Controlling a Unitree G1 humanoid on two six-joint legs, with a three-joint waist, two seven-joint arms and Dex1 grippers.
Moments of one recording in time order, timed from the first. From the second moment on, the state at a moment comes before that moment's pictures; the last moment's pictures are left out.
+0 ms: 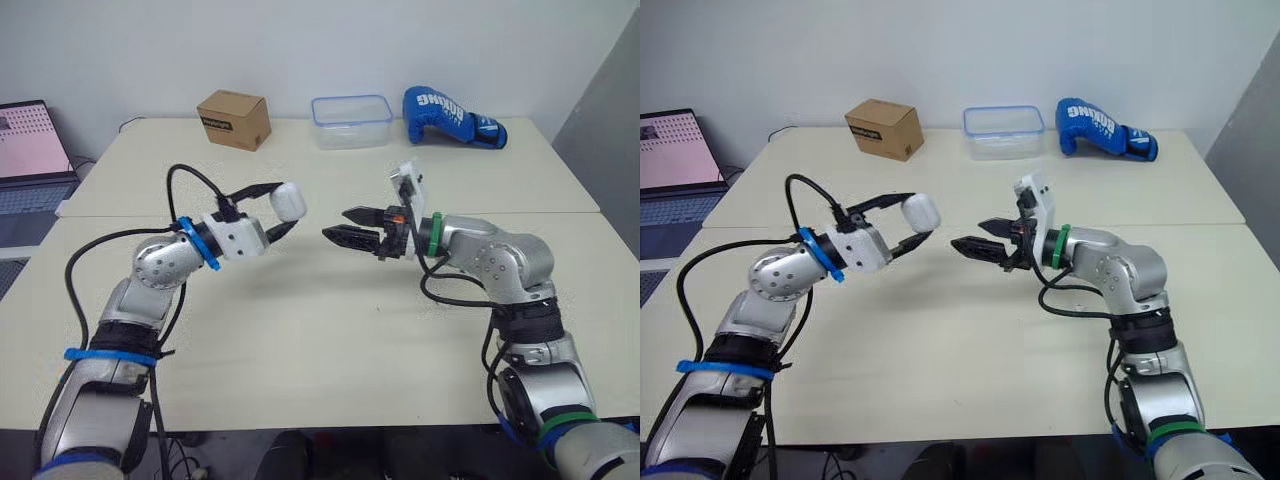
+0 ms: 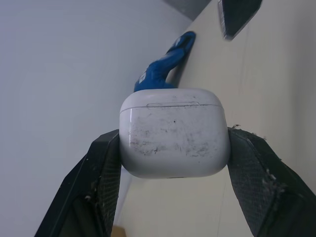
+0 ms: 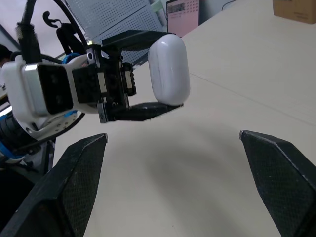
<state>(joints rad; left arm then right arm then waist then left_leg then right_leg) -0.69 0.65 -0.13 0.57 0.17 -0.89 -0.62 -0.80 -0.26 0.03 0.02 0.61 0.98 0.71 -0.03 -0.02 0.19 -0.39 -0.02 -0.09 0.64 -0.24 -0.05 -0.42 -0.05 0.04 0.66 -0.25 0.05</state>
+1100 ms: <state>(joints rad) -0.84 0.59 -0.19 0.76 0.14 -1.15 -0.68 -0.85 -0.18 0.05 0.09 0.58 0.96 0.68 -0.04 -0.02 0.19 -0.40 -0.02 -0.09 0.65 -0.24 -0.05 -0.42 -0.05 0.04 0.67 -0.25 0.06</state>
